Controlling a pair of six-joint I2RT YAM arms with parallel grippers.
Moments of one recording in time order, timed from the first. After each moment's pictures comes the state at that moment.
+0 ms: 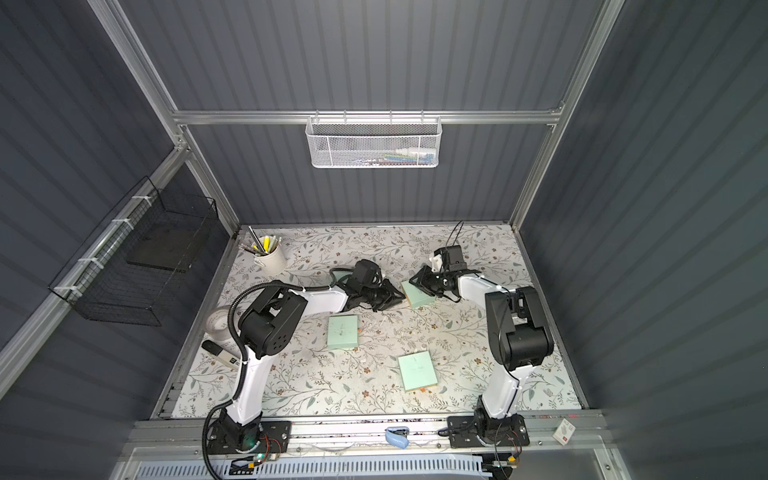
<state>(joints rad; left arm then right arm) -0.70 2.20 1.38 0.13 0.51 -1.15 0.19 1.81 1.07 -0.14 -0.55 0.62</state>
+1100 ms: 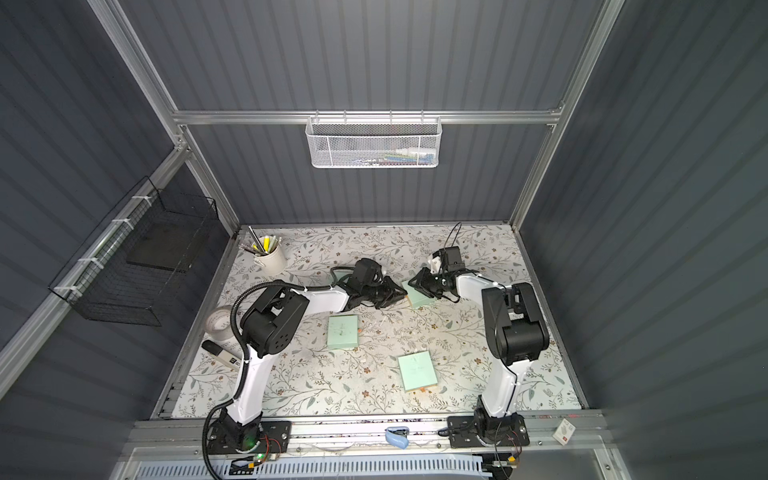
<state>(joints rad) -0.70 2.22 1.38 0.20 0.51 -1.18 0.19 1.86 1.08 -0.14 -0.57 0.62</state>
